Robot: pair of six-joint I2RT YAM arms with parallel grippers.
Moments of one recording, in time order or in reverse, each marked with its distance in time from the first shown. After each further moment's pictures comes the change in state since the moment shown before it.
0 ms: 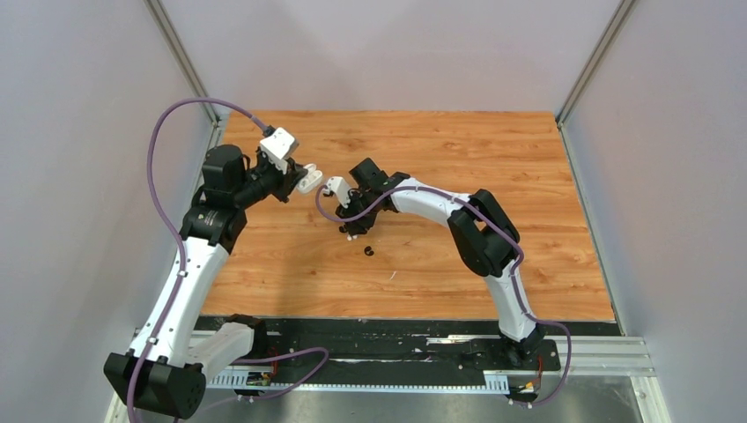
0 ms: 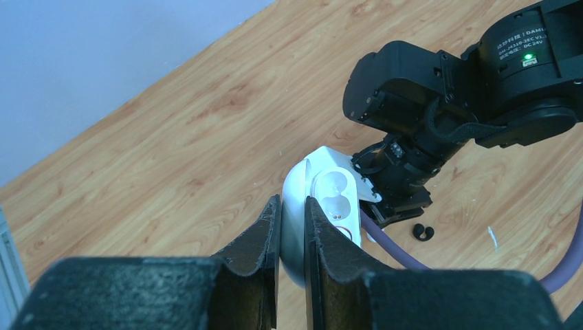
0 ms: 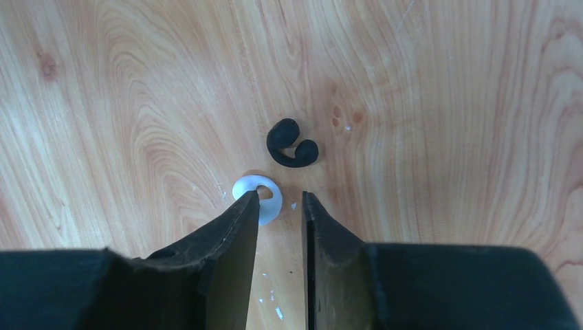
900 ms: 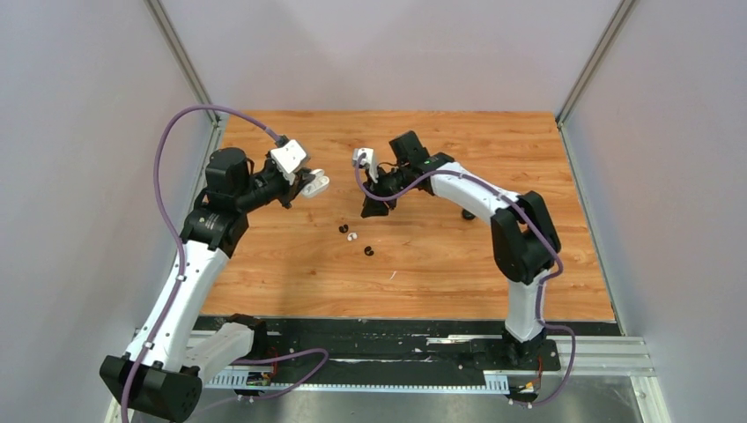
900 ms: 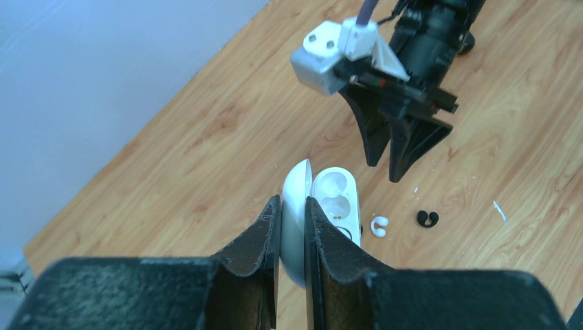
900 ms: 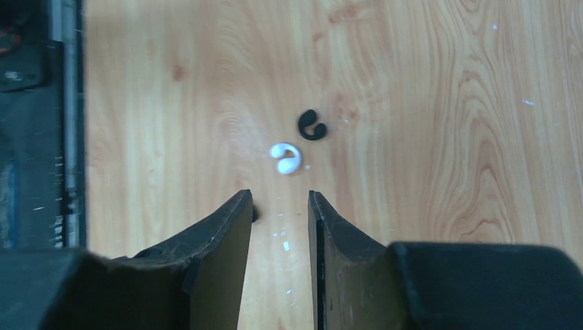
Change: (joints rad) left arm -0.054 -0.017 0.000 -0.017 0.073 0.166; right arm -0.170 -0.266 -0.114 -0.003 -0.395 -0.084
